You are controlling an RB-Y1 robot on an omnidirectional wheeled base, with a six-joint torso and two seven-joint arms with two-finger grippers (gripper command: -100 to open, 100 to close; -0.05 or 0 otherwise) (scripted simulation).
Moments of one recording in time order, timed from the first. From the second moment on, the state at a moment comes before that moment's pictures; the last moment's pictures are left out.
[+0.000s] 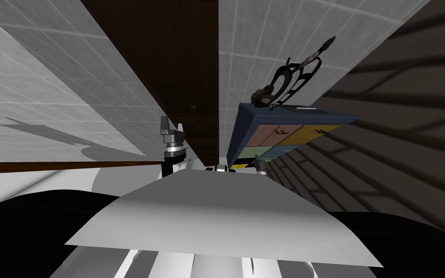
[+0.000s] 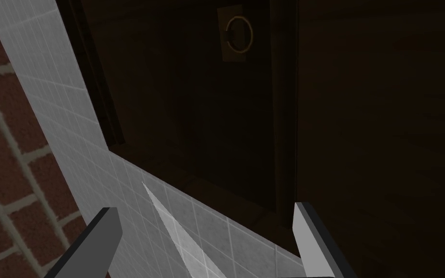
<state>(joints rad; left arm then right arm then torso) 0.53 -0.03 -0.01 -2.36 0.04 -0.47 -0.08 0.48 0.01 -0.37 -1.51 0.55 -0.87 2.40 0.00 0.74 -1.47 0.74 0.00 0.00</state>
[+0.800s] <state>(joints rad) 0.53 -0.03 -0.01 -2.36 0.04 -0.47 -0.08 0.49 -0.09 -0.37 -1.53 0.55 -0.86 2.38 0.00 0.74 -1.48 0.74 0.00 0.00</state>
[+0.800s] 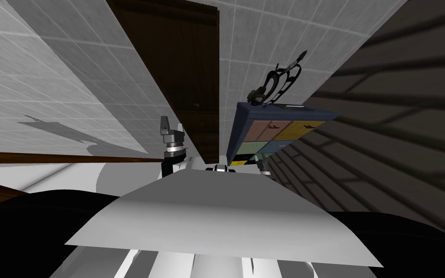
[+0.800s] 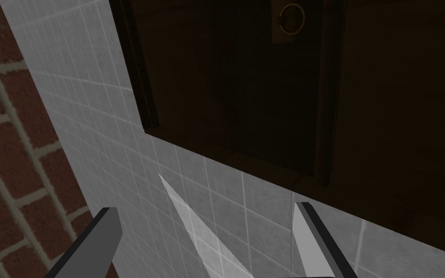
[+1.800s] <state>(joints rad) 0.53 -0.03 -0.01 -2.36 0.04 -0.47 -0.08 0.49 -0.08 -0.35 -1.56 0.58 -0.84 2.34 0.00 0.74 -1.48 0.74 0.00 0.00</state>
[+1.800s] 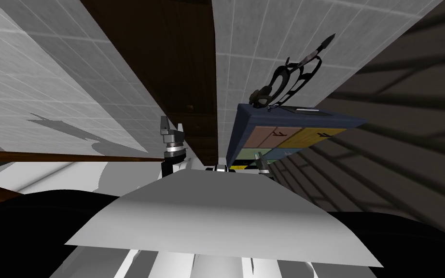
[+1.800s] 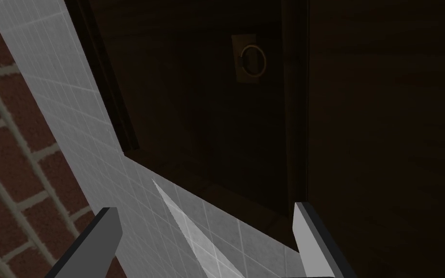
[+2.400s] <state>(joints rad) 0.53 -0.03 -0.01 -2.36 0.04 -0.47 -0.08 0.52 -0.10 -0.34 -1.57 0.58 -0.84 2.32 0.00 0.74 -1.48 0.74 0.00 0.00</state>
